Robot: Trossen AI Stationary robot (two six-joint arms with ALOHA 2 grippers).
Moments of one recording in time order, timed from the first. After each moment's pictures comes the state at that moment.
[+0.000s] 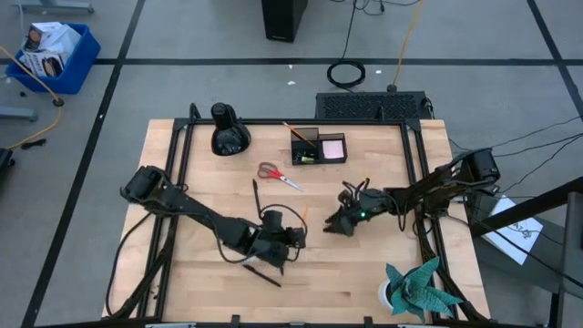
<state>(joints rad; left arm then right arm) -0.43 1.86 1.24 -0.21 -0.59 -1.75 0.10 1.54 0.29 0.86 -0.17 0.97</state>
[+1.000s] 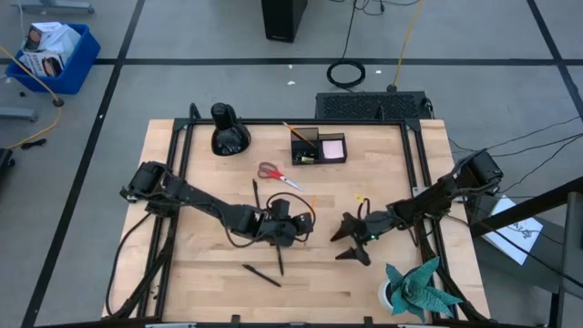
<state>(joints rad) -0.32 1.86 1.24 -0.10 -0.46 -1.76 0.36 1.54 0.29 0.80 -0.08 0.54</state>
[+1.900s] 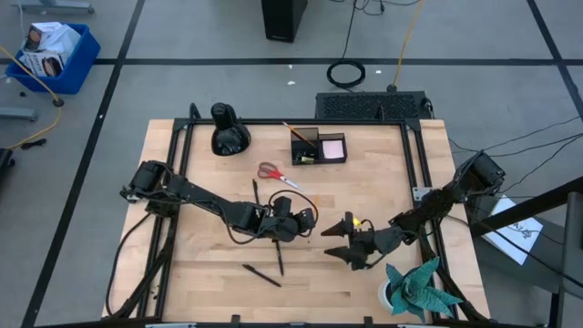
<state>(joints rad) -0.29 1.86 1.24 -0.04 -0.42 -1.79 0.58 1.54 0.44 0.86 0.53 -0.68</state>
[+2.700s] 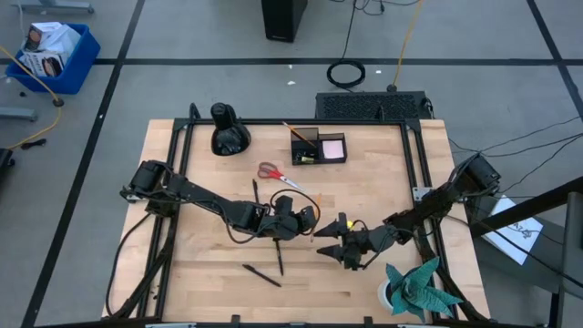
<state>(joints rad) -0.28 1.86 1.24 0.01 -0.41 -1.80 0.54 1.59 0.50 0.91 0.48 -0.85</state>
